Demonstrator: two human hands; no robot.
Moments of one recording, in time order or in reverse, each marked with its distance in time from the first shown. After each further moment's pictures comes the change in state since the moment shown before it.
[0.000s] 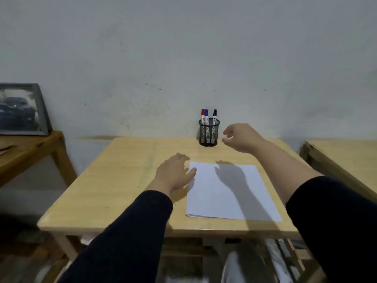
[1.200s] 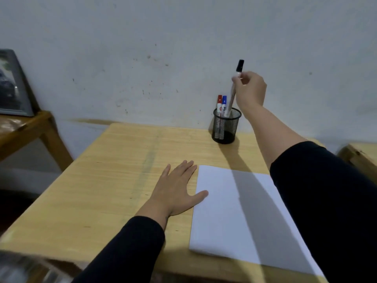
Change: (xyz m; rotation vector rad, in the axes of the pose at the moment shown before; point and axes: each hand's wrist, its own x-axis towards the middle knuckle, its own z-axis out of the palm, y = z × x) left_hand 0.029 -0.045 0.046 0.109 -0.140 0.050; right_hand 0.169 -0.026 0.027 0.606 0.538 0.116
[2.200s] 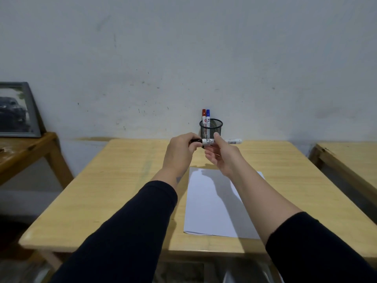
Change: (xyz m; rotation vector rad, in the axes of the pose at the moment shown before) left_hand 0.024 0.065 -0.078 -0.634 0.564 0.070; right_hand -0.141 0.015 -0.046 0.797 -0.320 0.775
